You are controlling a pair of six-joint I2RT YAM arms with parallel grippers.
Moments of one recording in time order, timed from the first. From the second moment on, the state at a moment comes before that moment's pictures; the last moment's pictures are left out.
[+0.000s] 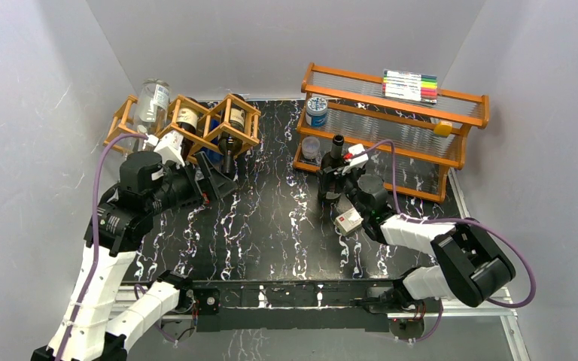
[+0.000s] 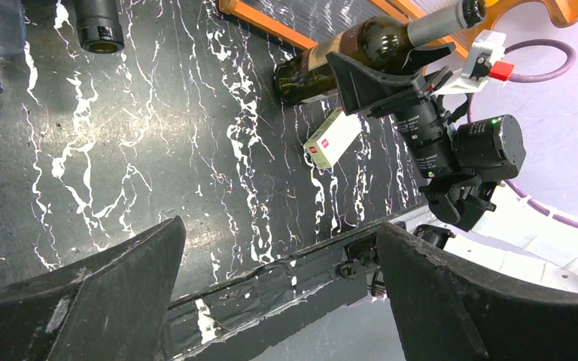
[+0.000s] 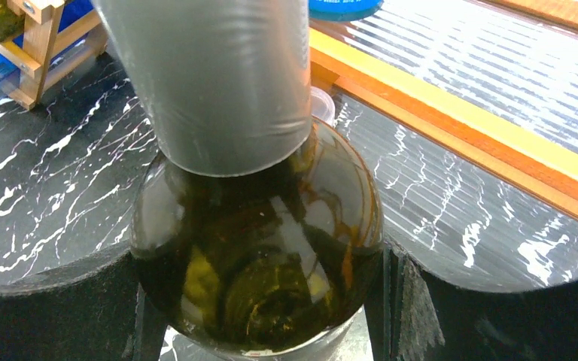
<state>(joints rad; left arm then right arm) -0.34 0.80 1.22 -0.95 0.27 -0.64 0.60 1.32 0.42 0.81 0.13 0.05</state>
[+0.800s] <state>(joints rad) -0.34 0.81 1.18 -0.92 0.27 -0.63 0.57 1.19 0.46 0.71 0.07 0.05</state>
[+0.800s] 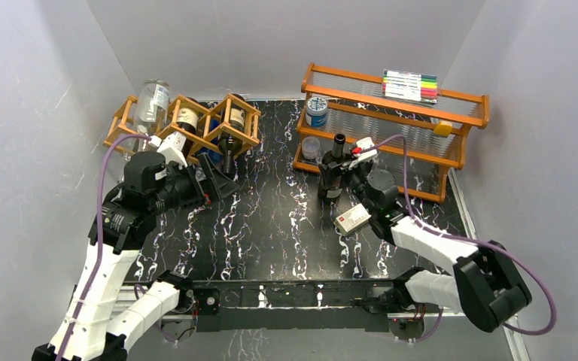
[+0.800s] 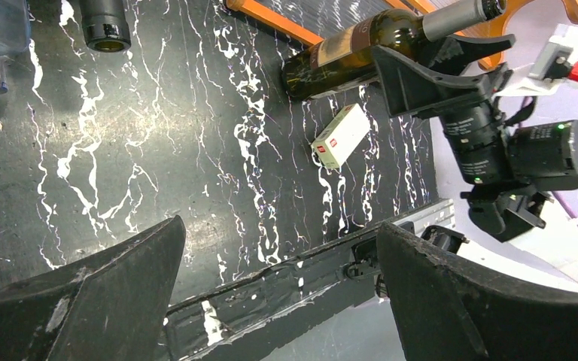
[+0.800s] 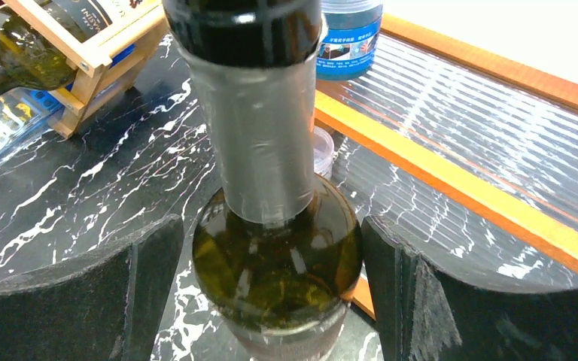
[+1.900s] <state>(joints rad) 0.04 1.30 1.50 -0.92 -0.30 -0.21 0.57 0.70 0.51 -0.09 -0.19 0.23</state>
